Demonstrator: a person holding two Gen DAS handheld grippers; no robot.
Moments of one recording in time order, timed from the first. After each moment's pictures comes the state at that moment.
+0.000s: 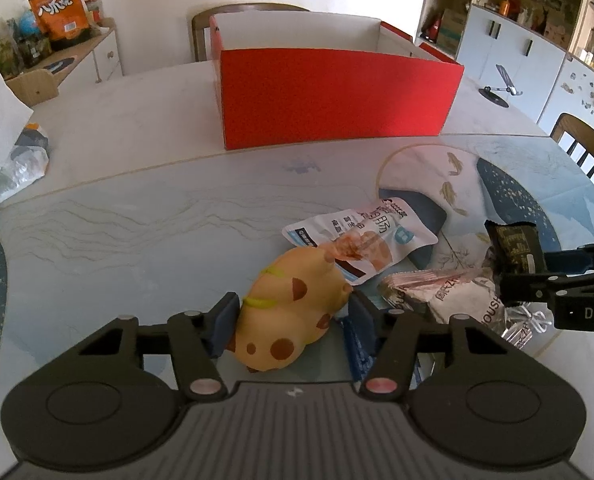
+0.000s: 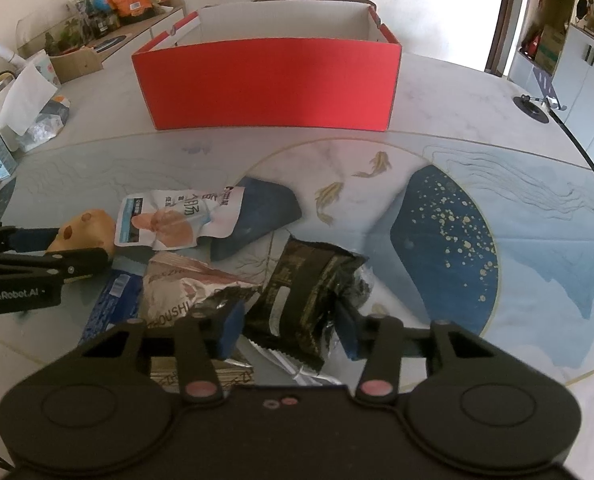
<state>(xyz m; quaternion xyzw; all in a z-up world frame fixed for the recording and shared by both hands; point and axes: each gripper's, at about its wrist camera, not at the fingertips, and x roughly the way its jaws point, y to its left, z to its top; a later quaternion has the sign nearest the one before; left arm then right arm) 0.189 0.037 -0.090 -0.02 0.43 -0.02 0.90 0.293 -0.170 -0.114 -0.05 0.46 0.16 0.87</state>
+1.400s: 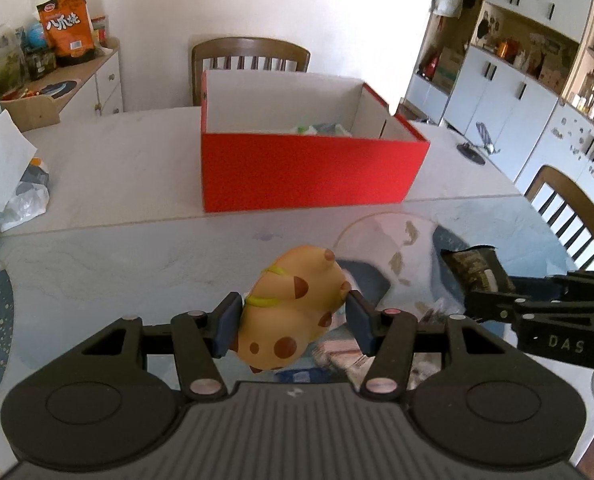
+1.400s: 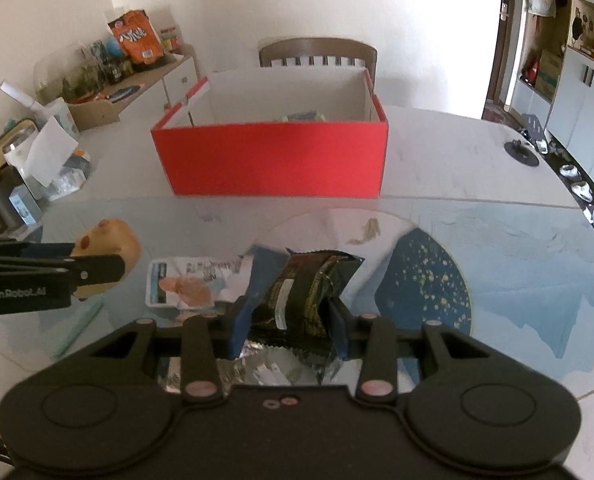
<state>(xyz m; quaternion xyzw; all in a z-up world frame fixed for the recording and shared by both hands) 0.192 0.018 -0.019 -0.07 0.39 -0.02 0.92 0.292 -0.185 -0.058 -0.03 0.41 0.18 0.89</state>
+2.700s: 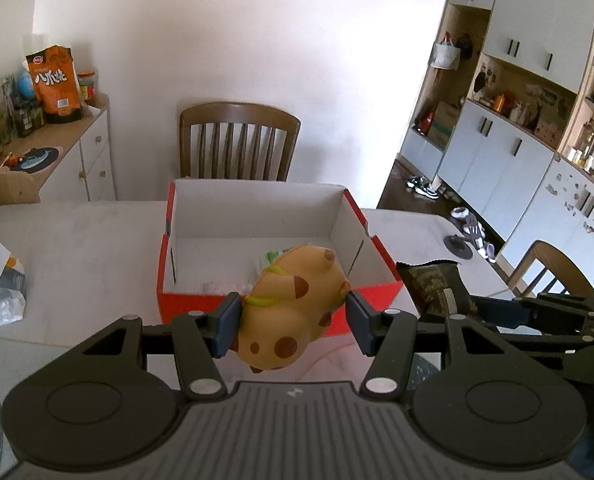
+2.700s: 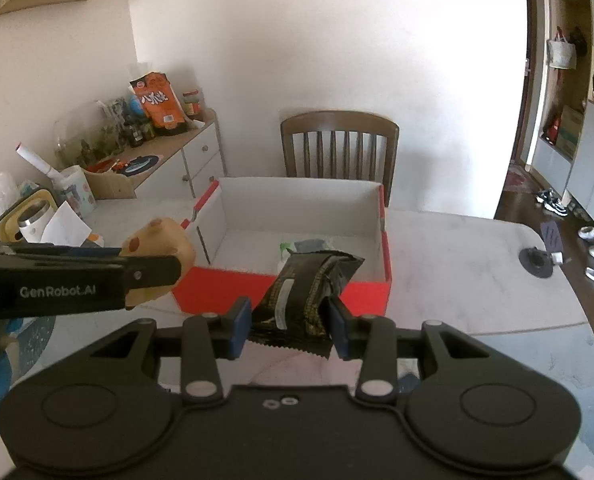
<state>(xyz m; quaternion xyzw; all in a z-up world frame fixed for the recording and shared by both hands) 0.285 -0.001 0.060 -0.09 0.33 -0.02 0.94 0.369 -0.182 0.017 -0.03 0.33 0.22 0.92</state>
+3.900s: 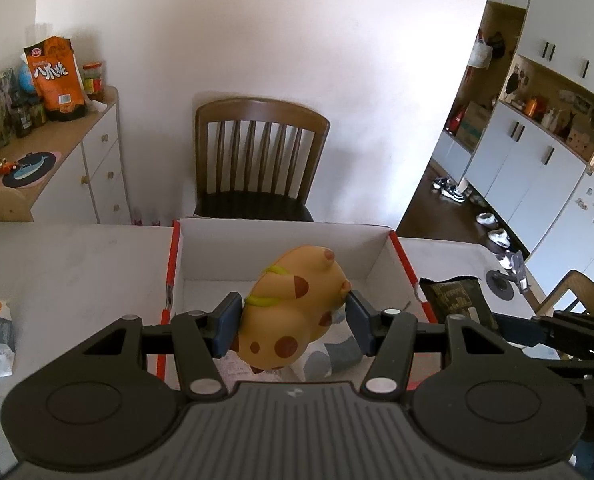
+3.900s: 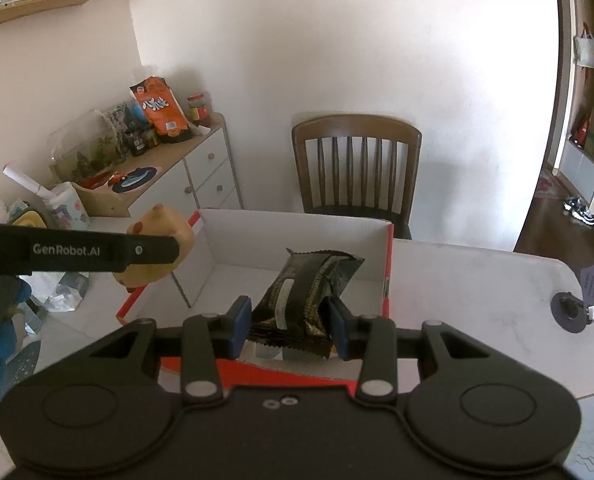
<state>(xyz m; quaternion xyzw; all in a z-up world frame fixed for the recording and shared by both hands) 0.404 0.025 0.059 -0.10 0.35 0.01 0.93 0.477 -0.183 0.014 -0.02 0.34 0.26 0.90</state>
